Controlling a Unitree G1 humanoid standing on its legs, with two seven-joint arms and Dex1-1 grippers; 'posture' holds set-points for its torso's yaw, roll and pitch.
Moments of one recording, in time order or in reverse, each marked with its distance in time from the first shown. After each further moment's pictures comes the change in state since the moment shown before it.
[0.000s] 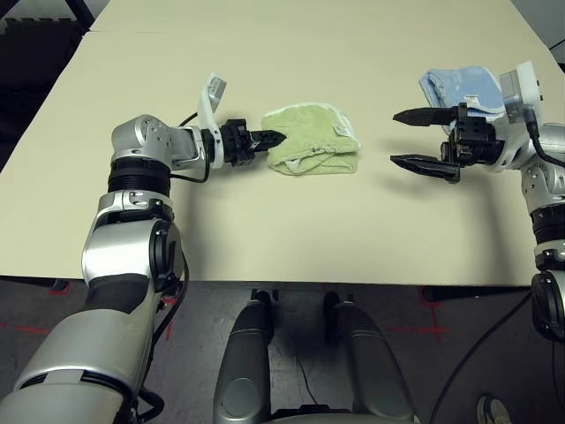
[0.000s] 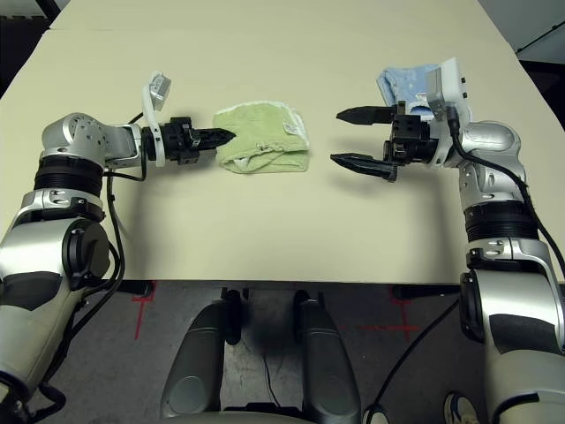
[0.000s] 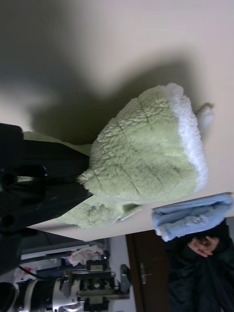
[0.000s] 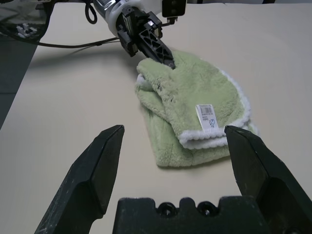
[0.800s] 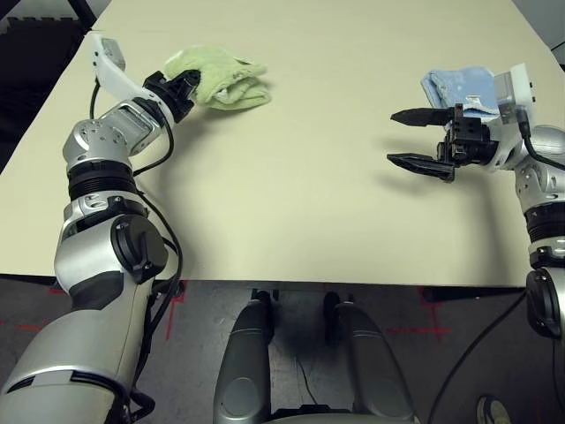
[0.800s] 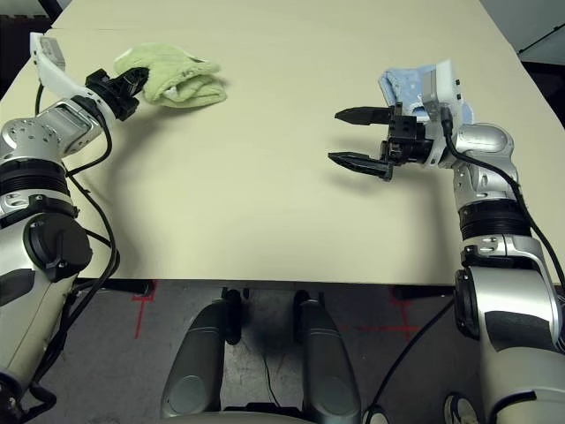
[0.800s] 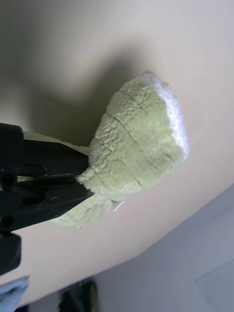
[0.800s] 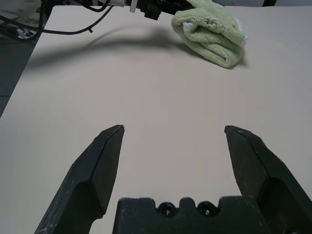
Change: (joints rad) left arm -0.003 0.072 0.264 0.116 0.003 -0.713 0.482; right arm -0.025 0.025 0.000 0.045 -0.013 -0.024 -0.006
